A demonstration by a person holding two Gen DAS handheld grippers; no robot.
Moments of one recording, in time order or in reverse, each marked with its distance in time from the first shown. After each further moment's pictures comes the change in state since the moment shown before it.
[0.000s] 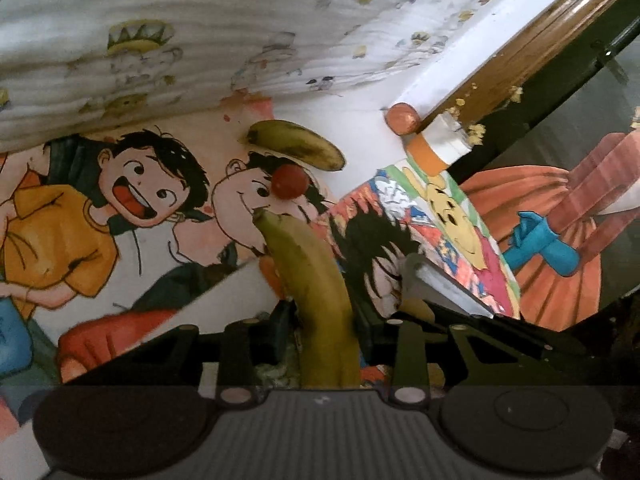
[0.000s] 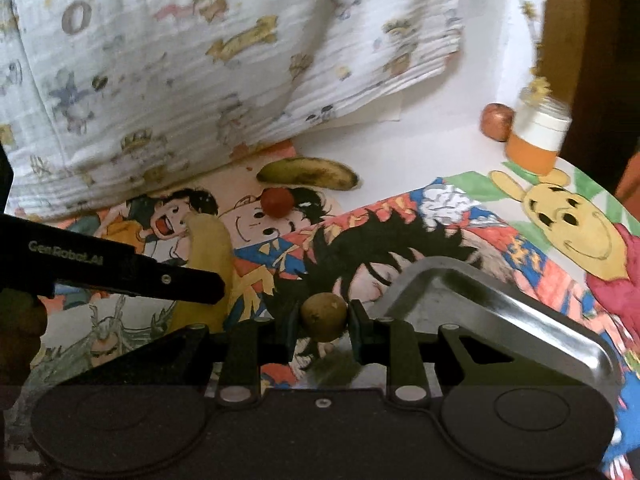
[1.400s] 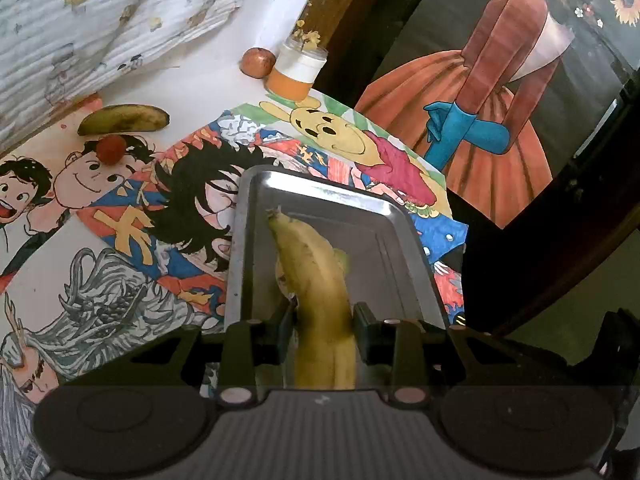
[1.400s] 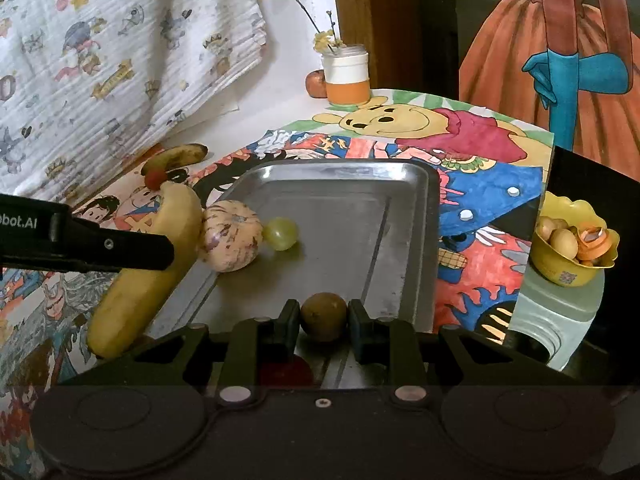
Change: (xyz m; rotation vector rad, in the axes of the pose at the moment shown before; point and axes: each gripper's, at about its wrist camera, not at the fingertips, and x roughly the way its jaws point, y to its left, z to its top) left arm -0.007 -0.117 -0.080 0.361 0.095 -0.070; right arm -0.090 -0.045 -0.135 0.338 -0.090 -0.247
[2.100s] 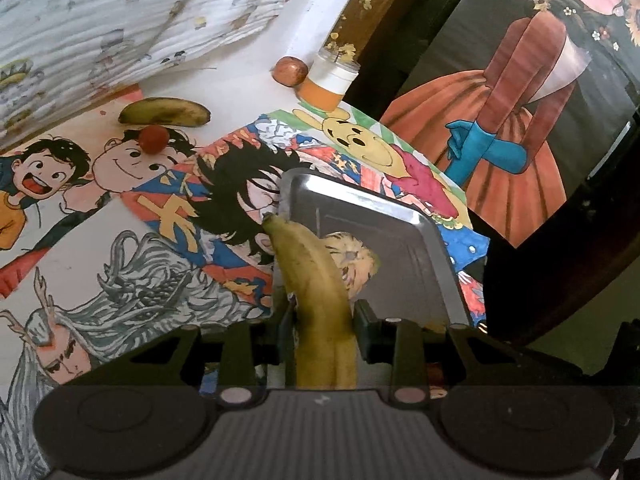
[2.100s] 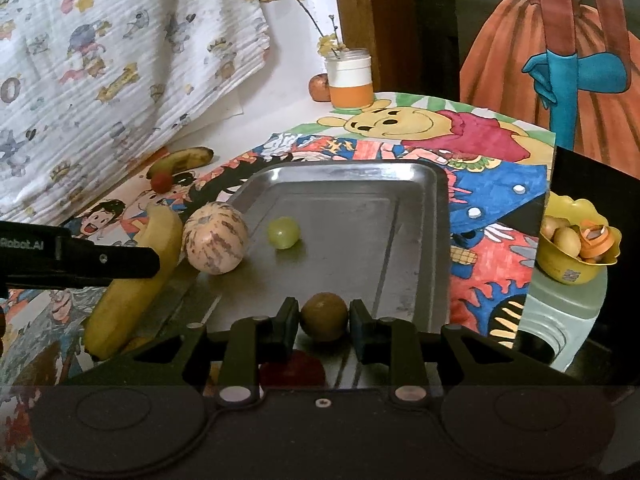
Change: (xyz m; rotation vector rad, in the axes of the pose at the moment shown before) left arm -0.010 0.025 -0.015 -0.051 -0.048 0.039; right arm -0.001 0.008 -0.004 0.005 -0.014 0.009
